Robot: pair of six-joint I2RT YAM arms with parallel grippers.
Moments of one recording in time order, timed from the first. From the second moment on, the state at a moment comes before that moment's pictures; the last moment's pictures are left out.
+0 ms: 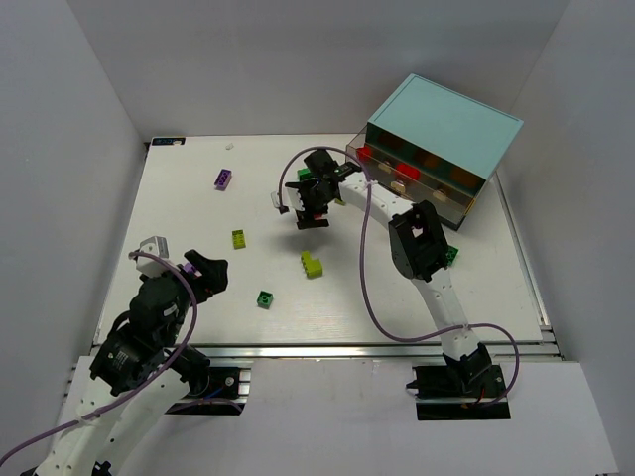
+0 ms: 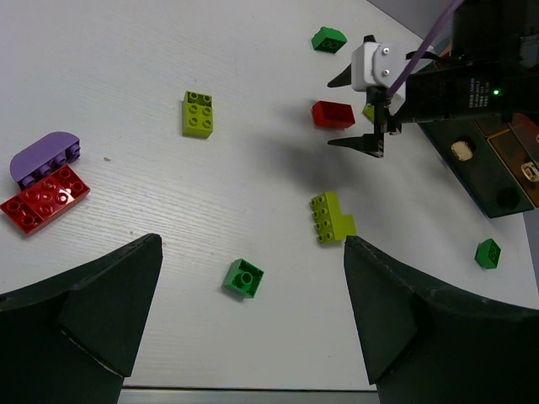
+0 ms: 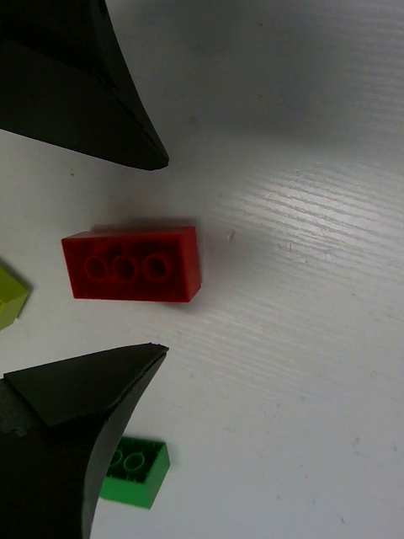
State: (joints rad) left arm -0.55 0.30 0.70 -0.75 -0.45 -0.68; right arm 0.65 2.42 2.13 -0.75 -0.46 -1.28
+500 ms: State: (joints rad) left arm -0.55 0.26 0.69 -0.74 -0.43 -0.67; right arm 0.63 2.50 2.22 -0.73 -0.41 -1.25
